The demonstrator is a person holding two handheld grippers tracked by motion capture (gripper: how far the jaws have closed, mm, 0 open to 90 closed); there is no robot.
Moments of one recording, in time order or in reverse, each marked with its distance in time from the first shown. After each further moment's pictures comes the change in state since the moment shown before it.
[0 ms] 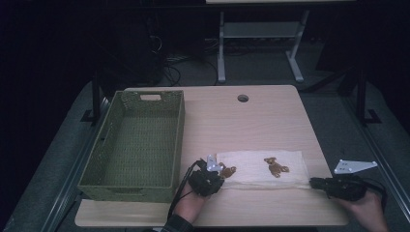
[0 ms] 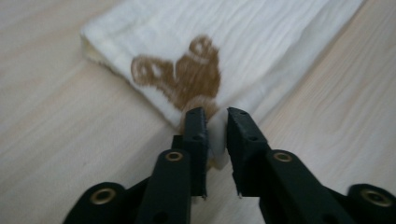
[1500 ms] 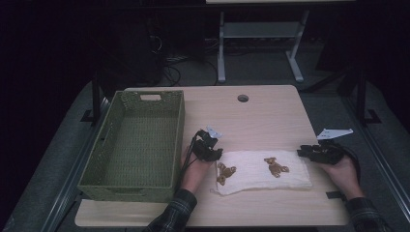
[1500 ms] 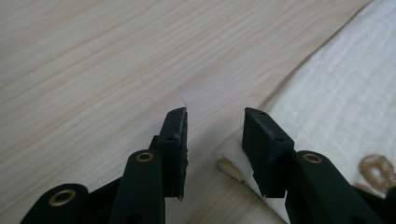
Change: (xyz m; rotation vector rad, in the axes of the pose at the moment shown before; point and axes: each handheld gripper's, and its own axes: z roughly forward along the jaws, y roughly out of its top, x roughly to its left) left arm 0.072 0.052 0.053 0.005 0.186 -0.017; right arm -0.073 0.059 0.058 -0.026 -0.092 0.012
